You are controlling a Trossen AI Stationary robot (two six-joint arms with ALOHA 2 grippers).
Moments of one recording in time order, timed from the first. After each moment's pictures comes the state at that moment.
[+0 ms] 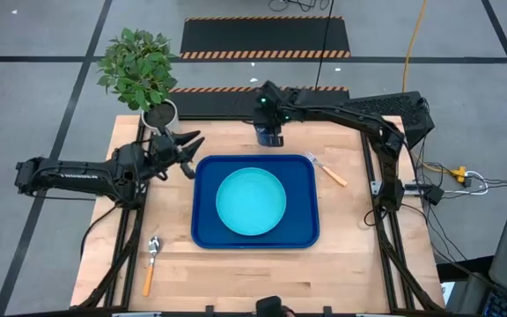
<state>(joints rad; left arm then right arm) 0.08 0.74 0.46 0.45 -0.47 0.13 -0.46 1.95 1.83 -0.88 0.04 -0.61</state>
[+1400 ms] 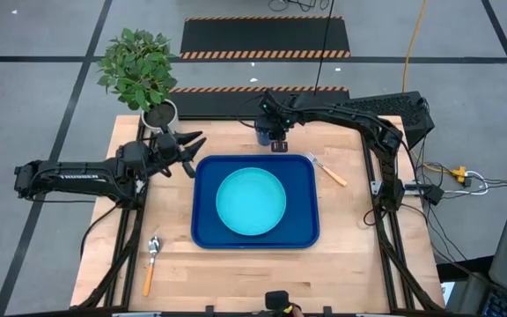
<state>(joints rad) 0.15 0.74 0.46 0.37 -0.39 0.09 -0.51 1.98 1.70 -0.86 -0.01 -0.56</state>
